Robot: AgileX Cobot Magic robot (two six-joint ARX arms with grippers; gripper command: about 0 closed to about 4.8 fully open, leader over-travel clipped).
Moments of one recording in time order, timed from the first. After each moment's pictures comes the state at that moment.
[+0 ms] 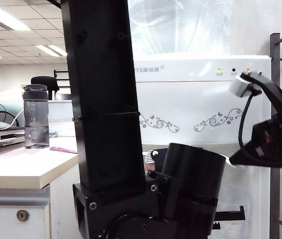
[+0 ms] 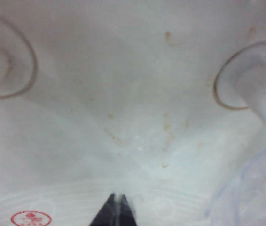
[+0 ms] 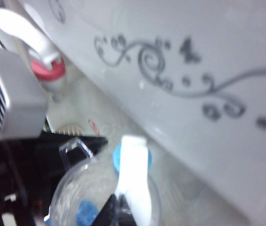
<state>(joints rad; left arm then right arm) -1.06 2.54 1.12 1.14 -0.85 -0.33 0.25 1.46 0.32 0.59 -0.40 -0.37</state>
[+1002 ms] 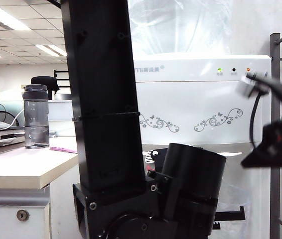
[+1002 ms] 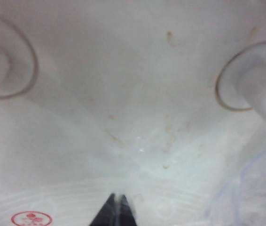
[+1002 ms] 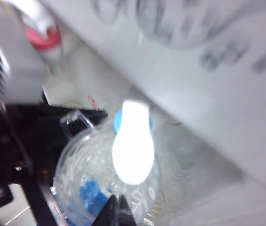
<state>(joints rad) -1.06 2.54 1.12 1.14 -0.85 -0.33 0.25 1.35 0.31 0.45 -0.37 -0.37</state>
